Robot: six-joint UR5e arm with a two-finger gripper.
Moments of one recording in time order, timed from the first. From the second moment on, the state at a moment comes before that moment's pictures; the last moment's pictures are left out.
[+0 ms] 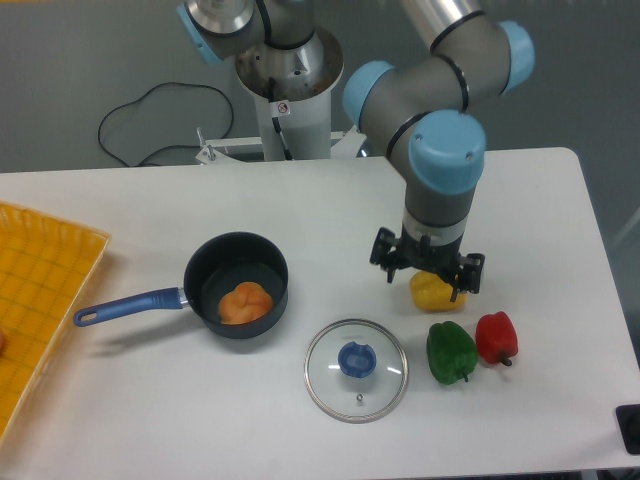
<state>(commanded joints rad) 2.56 -1.97 -1.49 -1.15 1.58 0.75</state>
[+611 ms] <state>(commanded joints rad) 2.48 -2.07 -1.45 -1.15 1.58 0.60</state>
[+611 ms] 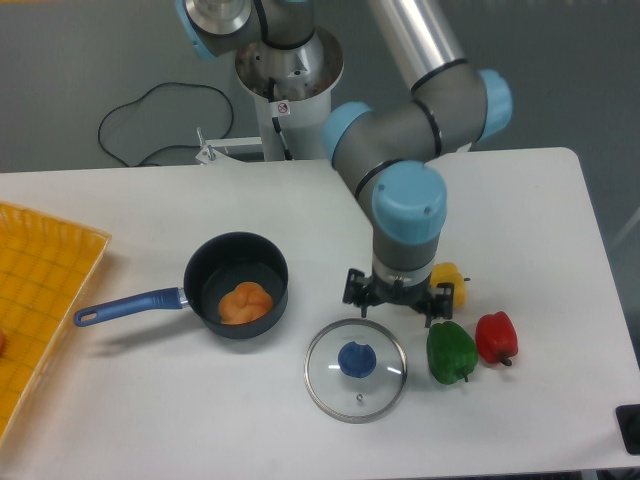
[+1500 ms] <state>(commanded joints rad) 2.44 -2.17 -1.44 -1.07 1.55 0.58</state>
